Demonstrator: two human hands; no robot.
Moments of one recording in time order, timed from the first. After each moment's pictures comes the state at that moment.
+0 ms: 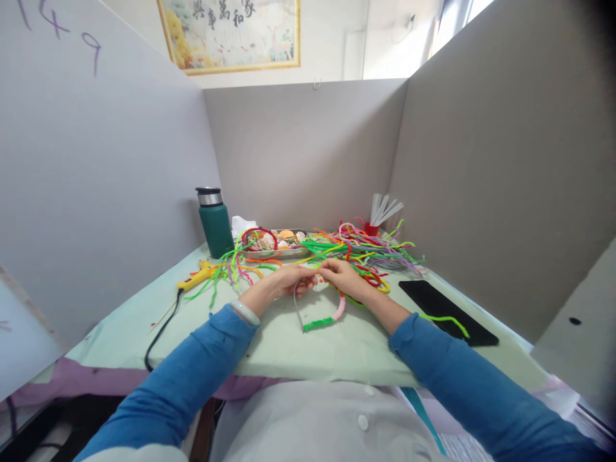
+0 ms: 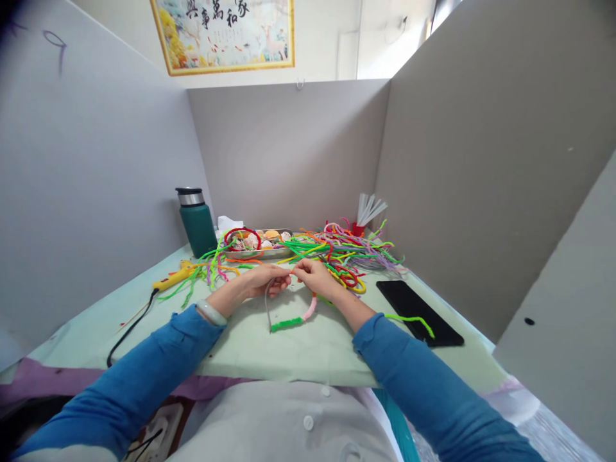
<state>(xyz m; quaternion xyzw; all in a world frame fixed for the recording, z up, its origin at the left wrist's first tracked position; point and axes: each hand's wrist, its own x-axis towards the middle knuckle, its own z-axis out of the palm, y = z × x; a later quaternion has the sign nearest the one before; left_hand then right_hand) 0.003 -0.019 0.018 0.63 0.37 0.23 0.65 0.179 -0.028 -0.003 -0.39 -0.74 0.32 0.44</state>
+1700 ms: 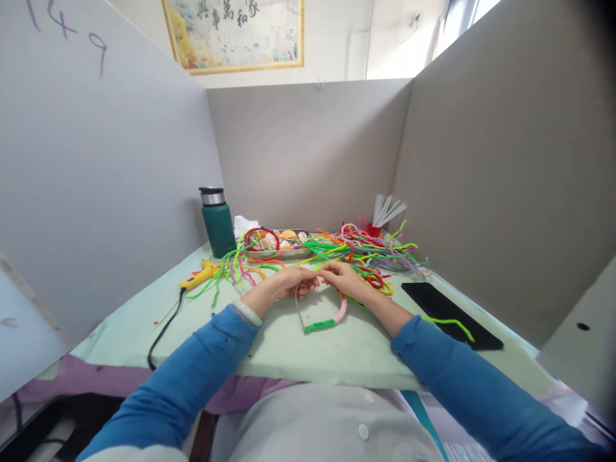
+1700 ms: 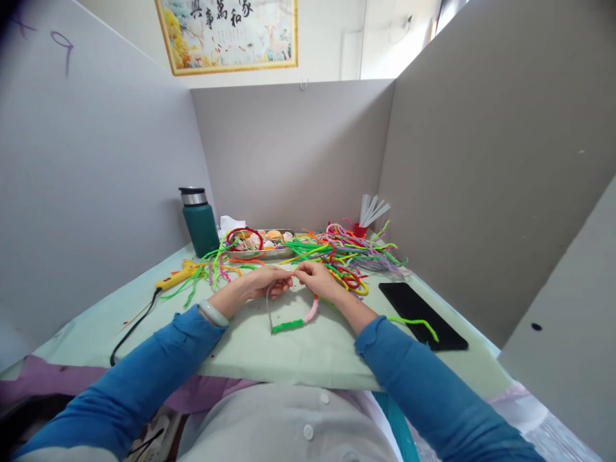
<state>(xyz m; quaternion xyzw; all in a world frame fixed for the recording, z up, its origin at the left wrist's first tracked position) 0.002 -0.015 0.014 0.63 0.39 0.24 0.63 0.177 -0.030 -0.001 -0.41 -0.74 0.32 0.42</state>
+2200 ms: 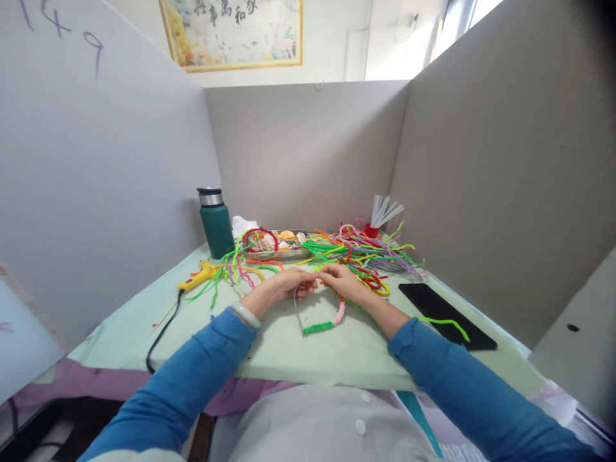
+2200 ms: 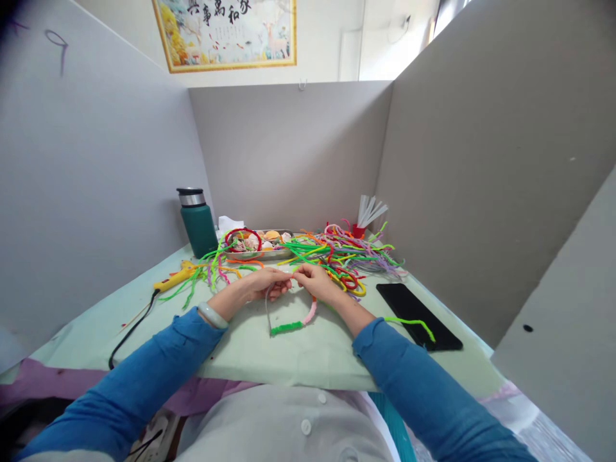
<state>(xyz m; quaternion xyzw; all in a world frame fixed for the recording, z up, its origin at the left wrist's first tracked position) 0.002 -0.019 0.018 0.61 0.38 0.23 0.65 0.179 -0.024 -0.007 -0.41 -0.73 0.34 0.42</state>
